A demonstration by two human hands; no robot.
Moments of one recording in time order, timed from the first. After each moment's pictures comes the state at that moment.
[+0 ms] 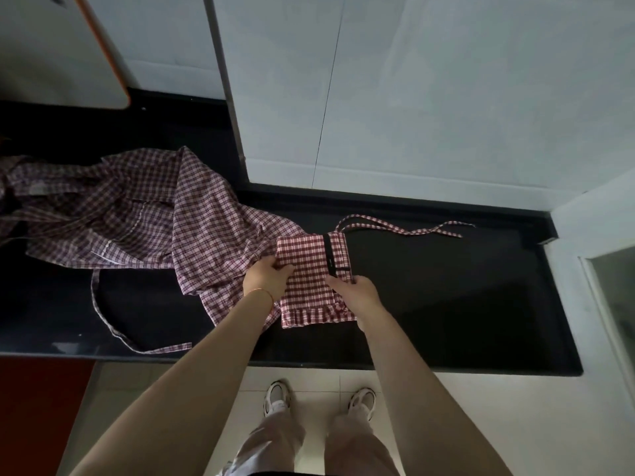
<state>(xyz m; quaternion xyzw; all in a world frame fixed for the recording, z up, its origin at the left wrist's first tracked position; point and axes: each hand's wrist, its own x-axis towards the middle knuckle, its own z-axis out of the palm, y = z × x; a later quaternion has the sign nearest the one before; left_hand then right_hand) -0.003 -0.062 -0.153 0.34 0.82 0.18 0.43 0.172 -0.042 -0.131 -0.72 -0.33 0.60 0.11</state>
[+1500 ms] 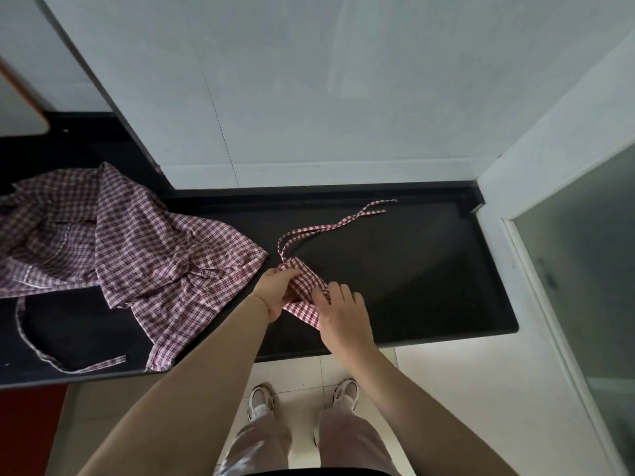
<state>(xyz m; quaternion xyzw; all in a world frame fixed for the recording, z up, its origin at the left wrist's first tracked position) 0.139 -0.053 -0.138 0.09 0.63 0.35 0.68 0.296 -0.104 -0.158 -0.54 -0.84 0.03 0.01</state>
